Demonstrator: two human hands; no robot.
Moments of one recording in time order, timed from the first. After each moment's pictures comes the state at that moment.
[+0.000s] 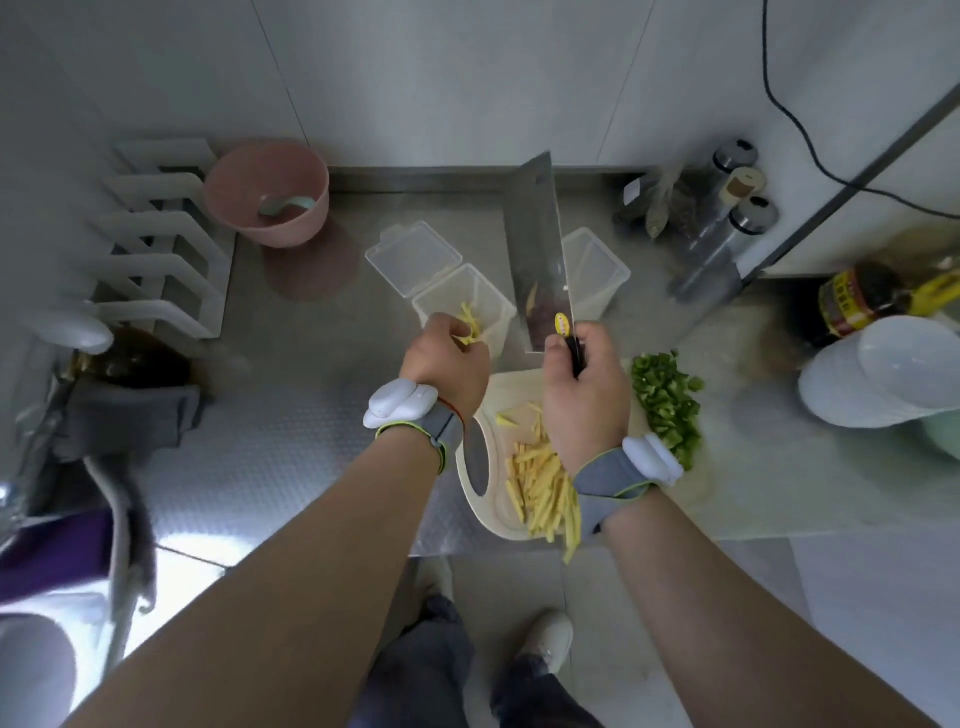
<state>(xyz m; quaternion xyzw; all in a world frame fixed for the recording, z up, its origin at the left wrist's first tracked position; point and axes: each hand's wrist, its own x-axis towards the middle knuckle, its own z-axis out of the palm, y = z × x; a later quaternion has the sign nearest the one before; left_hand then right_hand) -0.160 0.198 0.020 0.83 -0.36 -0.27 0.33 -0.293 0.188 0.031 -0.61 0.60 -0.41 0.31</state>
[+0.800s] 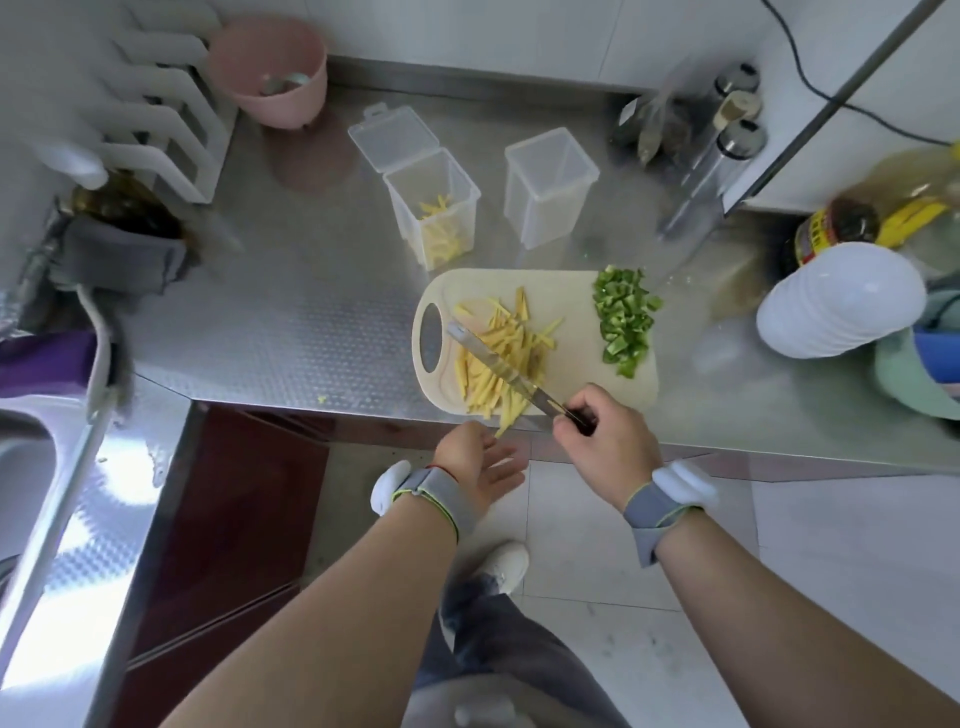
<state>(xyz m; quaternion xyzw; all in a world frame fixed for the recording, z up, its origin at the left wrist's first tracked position) -0.330 0.343 -0.036 0.59 0.19 -0.64 0.45 -0.475 0.272 -0.022 -0.76 0.55 -0.11 0.34</state>
